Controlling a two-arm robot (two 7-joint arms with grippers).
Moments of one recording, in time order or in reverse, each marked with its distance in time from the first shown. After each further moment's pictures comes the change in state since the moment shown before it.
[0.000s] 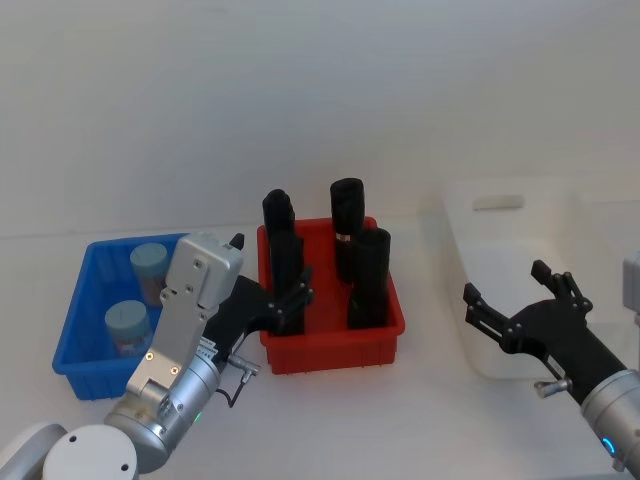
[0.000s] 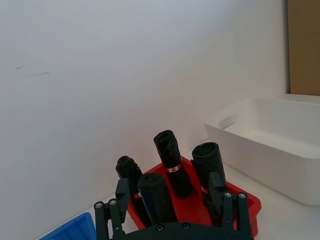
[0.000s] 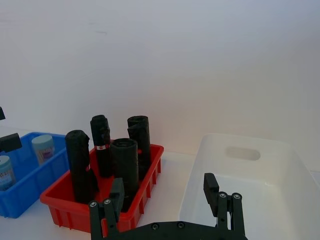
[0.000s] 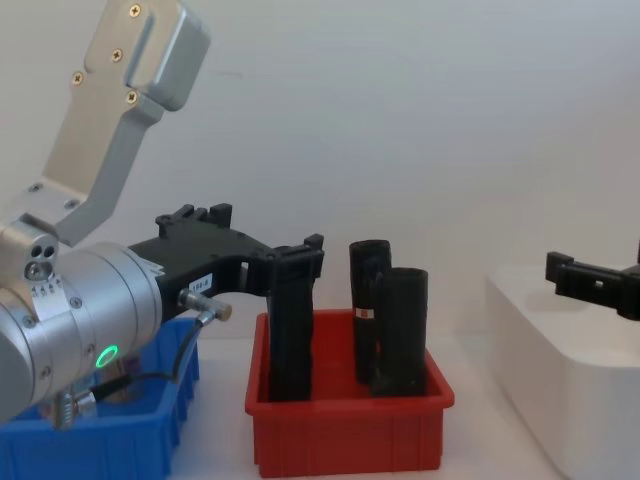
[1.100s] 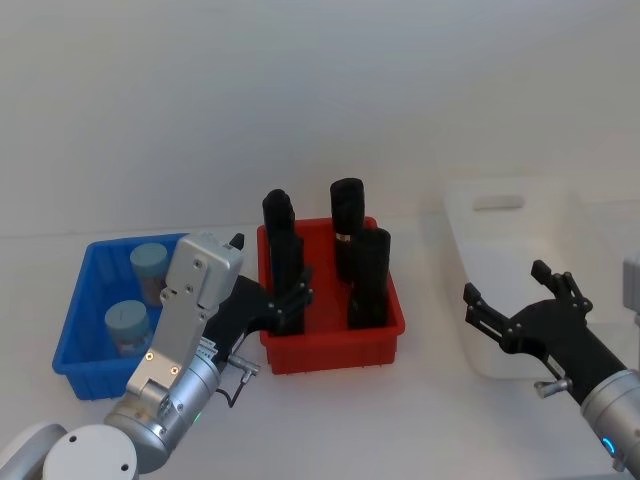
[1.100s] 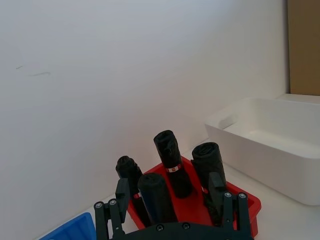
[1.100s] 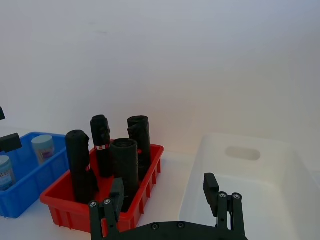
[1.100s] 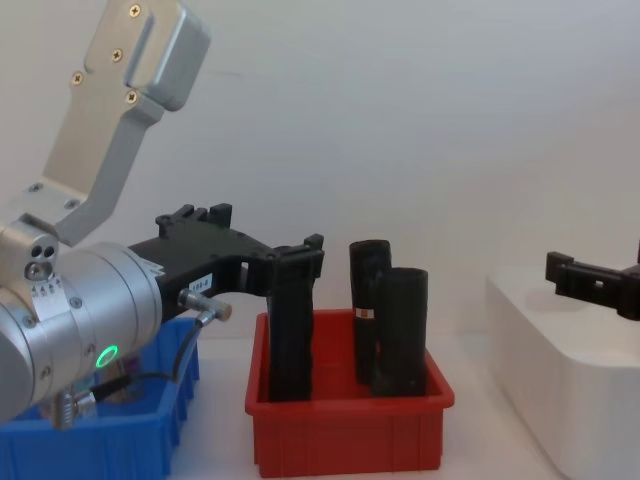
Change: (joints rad) left arm 0.000 0.000 0.000 0.000 0.000 0.000 0.000; right arm 0.000 0.000 0.000 0.000 0.000 0.000 0.000
